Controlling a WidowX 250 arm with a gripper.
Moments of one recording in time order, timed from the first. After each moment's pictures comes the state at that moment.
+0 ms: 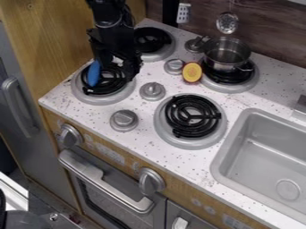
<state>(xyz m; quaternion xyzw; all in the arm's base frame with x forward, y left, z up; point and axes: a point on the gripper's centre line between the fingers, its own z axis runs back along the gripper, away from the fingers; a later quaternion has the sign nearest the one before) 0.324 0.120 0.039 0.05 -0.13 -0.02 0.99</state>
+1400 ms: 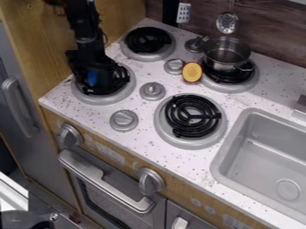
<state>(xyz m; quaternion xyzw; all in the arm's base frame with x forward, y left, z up) 0.342 0.214 -0.045 0.02 -0.03 0.12 0.99</state>
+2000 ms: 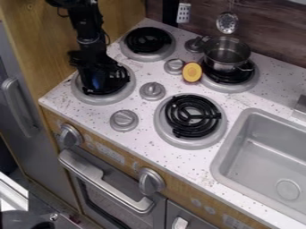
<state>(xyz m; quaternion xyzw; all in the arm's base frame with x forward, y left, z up) 0.345 0.206 -0.045 0.04 -0.03 0.11 0.99</state>
